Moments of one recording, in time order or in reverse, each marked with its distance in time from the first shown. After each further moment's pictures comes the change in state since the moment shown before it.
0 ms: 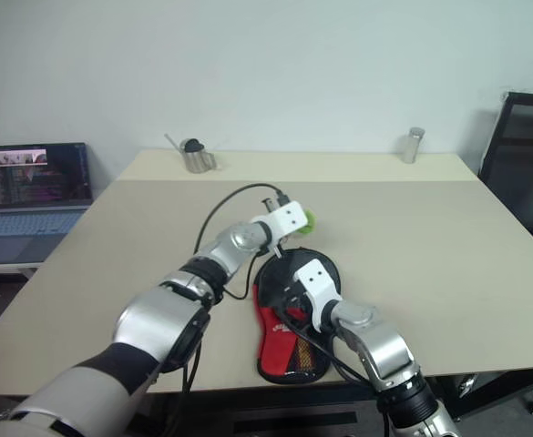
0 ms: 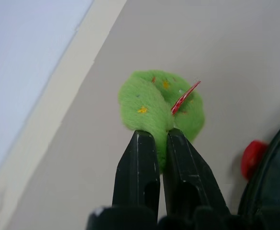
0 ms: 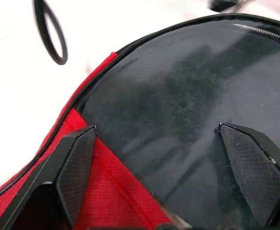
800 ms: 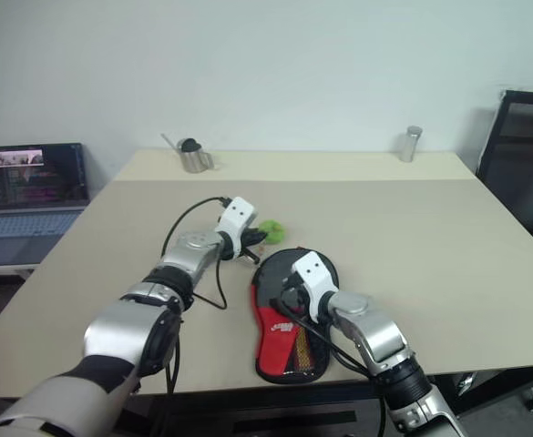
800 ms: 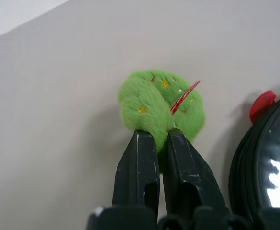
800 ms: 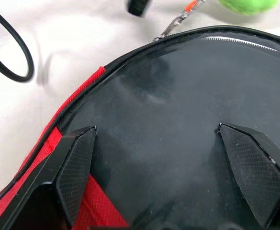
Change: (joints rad) left arm 0.106 0.140 0.243 -0.060 -0.335 0.234 -0.219; right arm -0.093 -0.004 -0.003 0.131 0.031 -0.068 0.007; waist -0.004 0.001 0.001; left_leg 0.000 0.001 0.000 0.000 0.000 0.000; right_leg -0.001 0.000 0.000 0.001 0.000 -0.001
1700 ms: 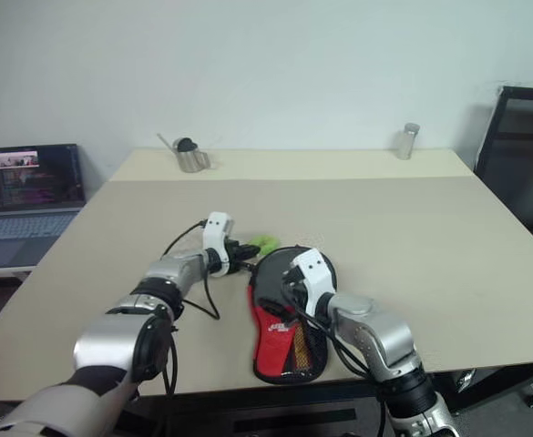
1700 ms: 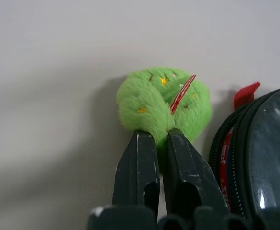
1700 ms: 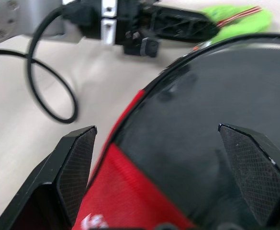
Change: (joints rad) left arm 0.095 0.056 0.202 -0.049 -0.253 0.270 -0.151; right arm 0.013 0.043 -0.071 -0.146 0.173 0.137 -0.062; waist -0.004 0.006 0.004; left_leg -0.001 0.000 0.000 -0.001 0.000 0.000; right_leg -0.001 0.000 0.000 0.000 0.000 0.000
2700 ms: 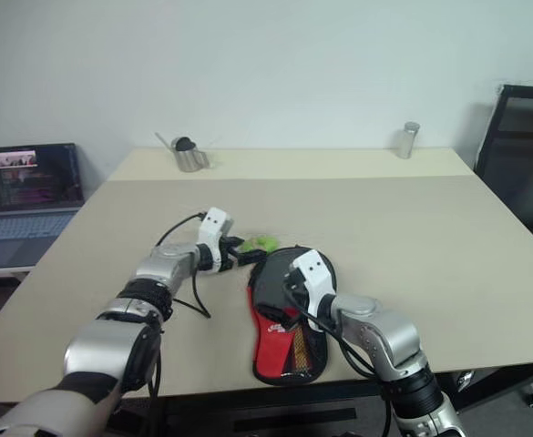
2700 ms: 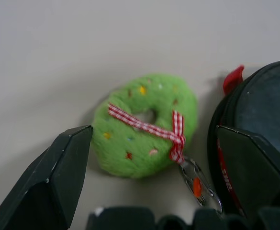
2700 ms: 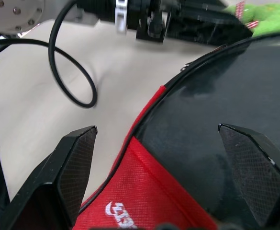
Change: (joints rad) left arm 0.022 0.052 -0.151 -0.068 0.014 -0.040 -0.071; right arm 0.020 -0.029 -0.009 -0.074 0.072 0.072 0.059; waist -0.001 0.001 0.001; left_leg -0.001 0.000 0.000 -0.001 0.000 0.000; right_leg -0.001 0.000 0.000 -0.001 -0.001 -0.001
